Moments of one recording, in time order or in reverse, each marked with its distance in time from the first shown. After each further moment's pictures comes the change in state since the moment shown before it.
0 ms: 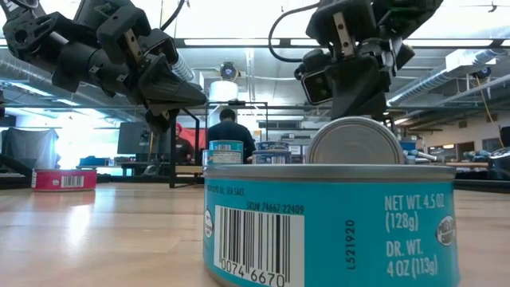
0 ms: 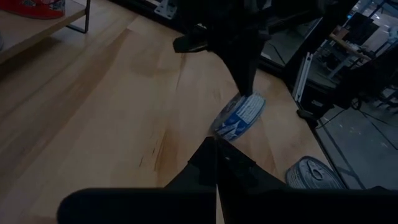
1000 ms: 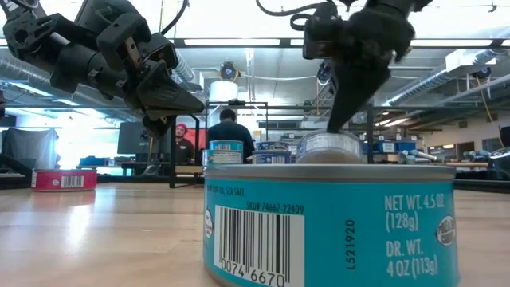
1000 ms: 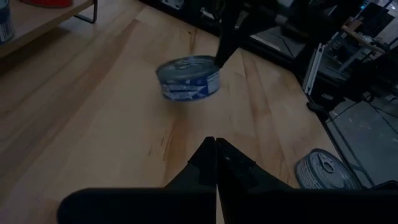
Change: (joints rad) left arm 0.000 0.000 0.000 -0.042 -0.015 0.008; right arm 0.165 0.004 0.213 -0.434 0.685 -0.592
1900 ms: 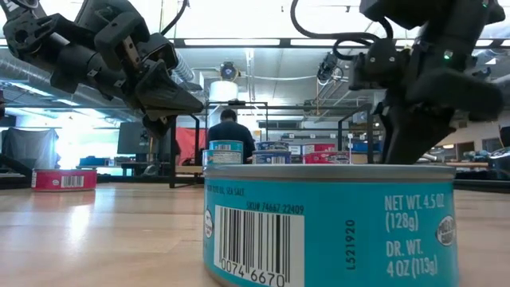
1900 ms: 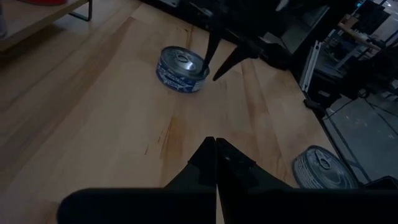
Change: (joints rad) left arm 0.000 0.000 0.000 -0.002 0.014 0.004; right arm 0.161 0.009 -0.228 0.073 0.138 0.149
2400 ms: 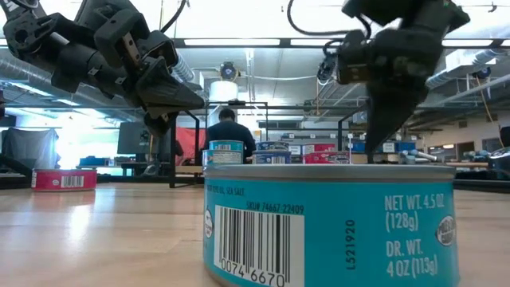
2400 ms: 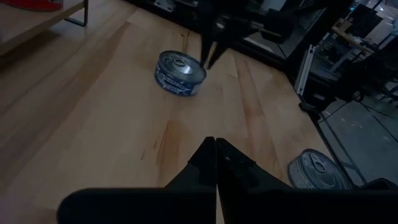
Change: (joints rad) left arm 0.000 0.000 0.000 0.019 0.010 0.001; right arm -0.162 -0.146 -0.019 0.060 -0.219 0.110
